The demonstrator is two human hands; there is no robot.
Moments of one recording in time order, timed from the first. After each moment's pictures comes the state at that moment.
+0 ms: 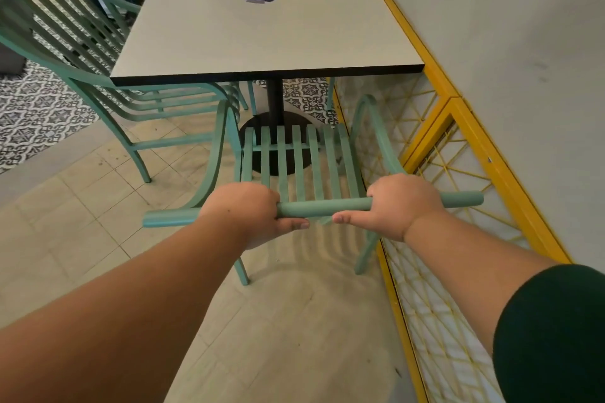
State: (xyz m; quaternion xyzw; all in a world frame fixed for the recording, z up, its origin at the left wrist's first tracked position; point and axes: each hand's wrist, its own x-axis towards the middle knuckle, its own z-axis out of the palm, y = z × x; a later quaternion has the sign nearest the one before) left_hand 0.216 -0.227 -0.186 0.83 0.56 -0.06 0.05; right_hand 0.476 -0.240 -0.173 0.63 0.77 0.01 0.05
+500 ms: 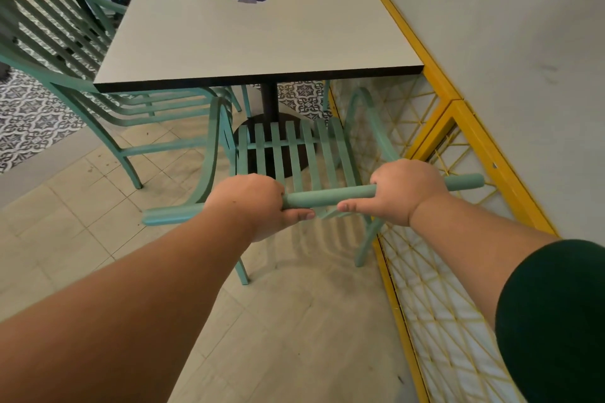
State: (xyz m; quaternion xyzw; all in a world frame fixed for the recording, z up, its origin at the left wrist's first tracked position) left_hand 0.230 -0.188 -0.189 0.82 0.56 -0.05 0.06; right_hand 0.488 -0.193 -0.175 0.62 0.78 0.04 0.07
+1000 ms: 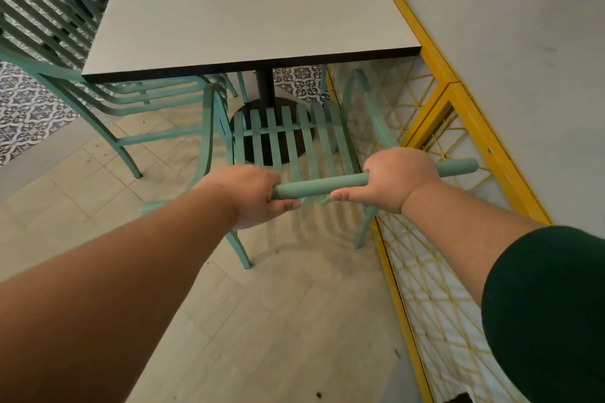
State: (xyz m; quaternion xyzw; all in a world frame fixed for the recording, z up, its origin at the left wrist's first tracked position) left_hand 0.223 -0.176 -0.179 0.85 0.51 -0.10 0.13; right_hand 0.491 -0.192 -0.175 0.63 0.77 0.03 0.08
